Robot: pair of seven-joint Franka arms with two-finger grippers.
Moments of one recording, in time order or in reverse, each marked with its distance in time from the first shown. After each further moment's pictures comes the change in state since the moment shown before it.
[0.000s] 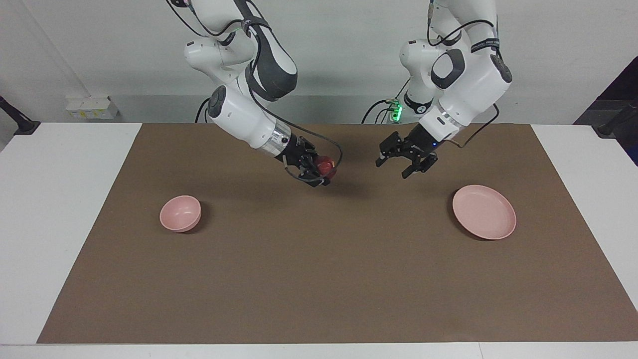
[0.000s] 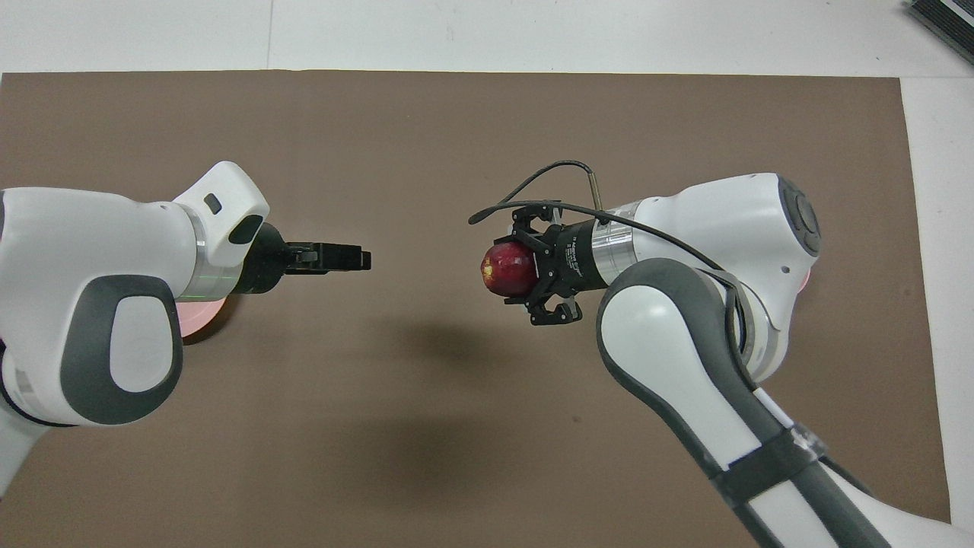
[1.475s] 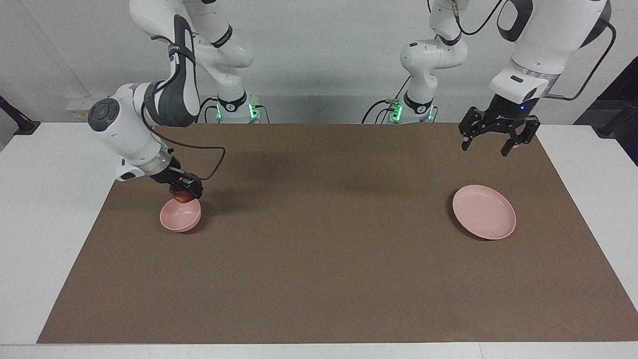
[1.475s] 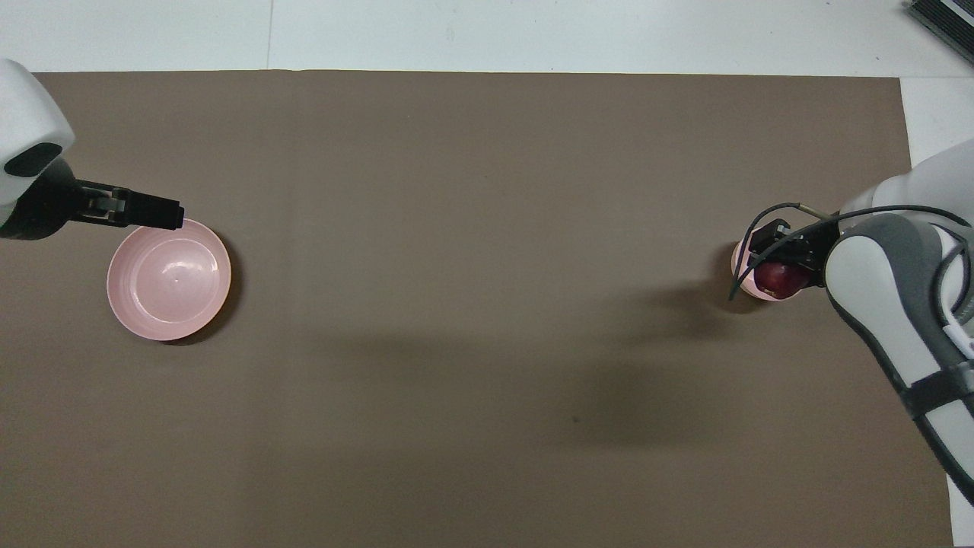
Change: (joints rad) left arm 0.126 0.022 0.024 0.429 0.451 -0.427 0.010; right arm -0.467 0.012 -0.006 -0.017 -0.661 -0.233 -1.027
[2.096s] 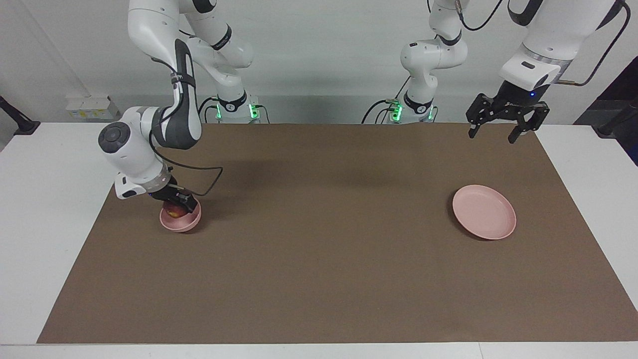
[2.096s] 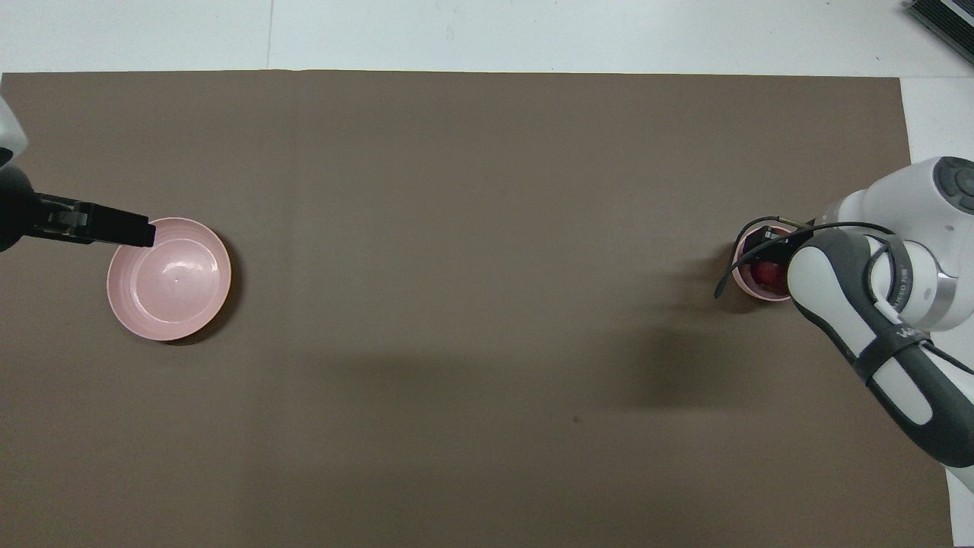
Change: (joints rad) left arm 0.000 -0.012 0.018 0.048 0.001 -0.122 0.000; right arm -0.046 0.161 0.000 -0.039 -0.066 0.243 -0.067
